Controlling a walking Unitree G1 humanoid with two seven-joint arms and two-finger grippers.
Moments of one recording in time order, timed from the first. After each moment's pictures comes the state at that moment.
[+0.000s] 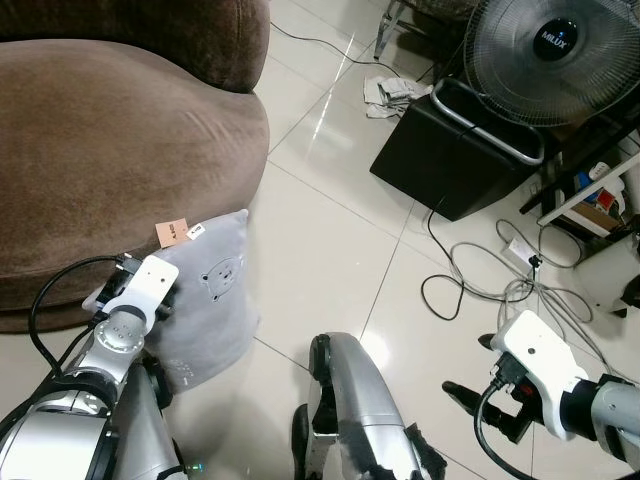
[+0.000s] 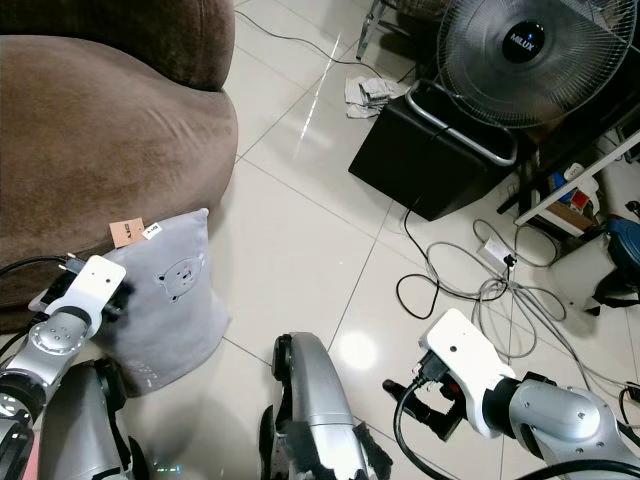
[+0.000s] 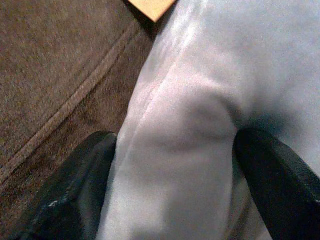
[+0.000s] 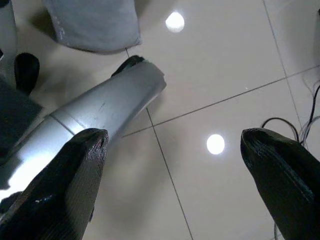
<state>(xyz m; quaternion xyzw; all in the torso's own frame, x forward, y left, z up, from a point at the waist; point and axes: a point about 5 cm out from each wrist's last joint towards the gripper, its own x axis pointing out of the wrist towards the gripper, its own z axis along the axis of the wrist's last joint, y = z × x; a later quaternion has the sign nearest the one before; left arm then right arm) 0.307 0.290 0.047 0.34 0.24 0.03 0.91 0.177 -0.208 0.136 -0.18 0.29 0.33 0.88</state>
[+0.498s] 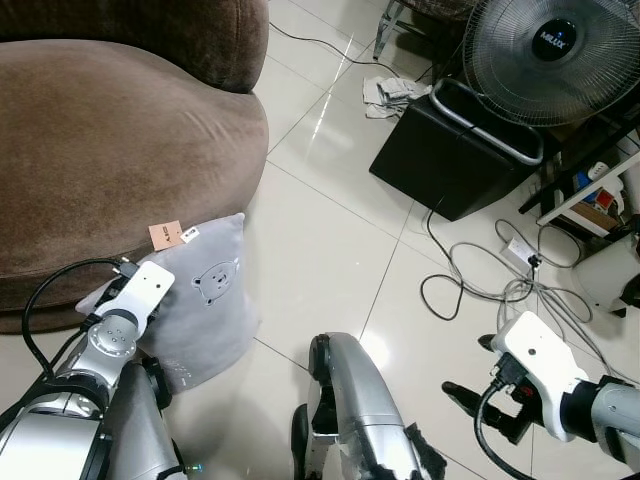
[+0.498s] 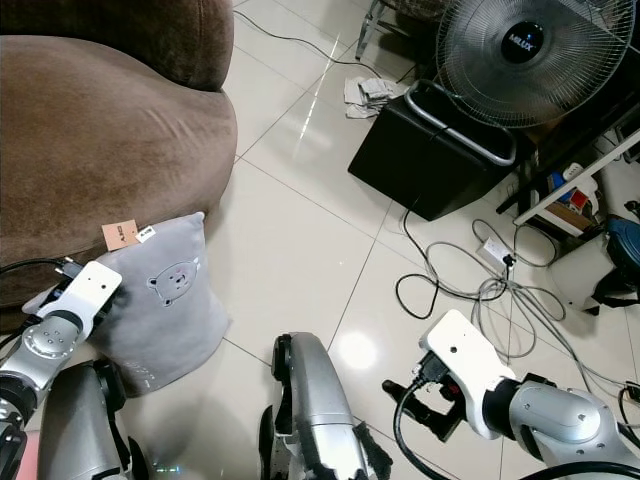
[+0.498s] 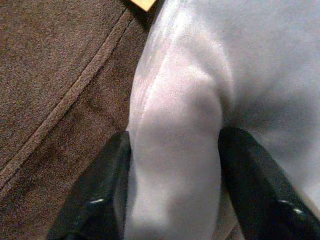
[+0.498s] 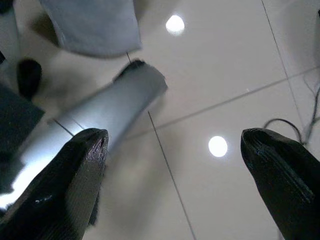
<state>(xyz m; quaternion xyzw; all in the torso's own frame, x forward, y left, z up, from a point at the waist) 0.303 0.296 0.047 0.37 0.25 0.03 0.90 0.178 -0.203 0.135 -0.16 0.28 0.33 0.89</state>
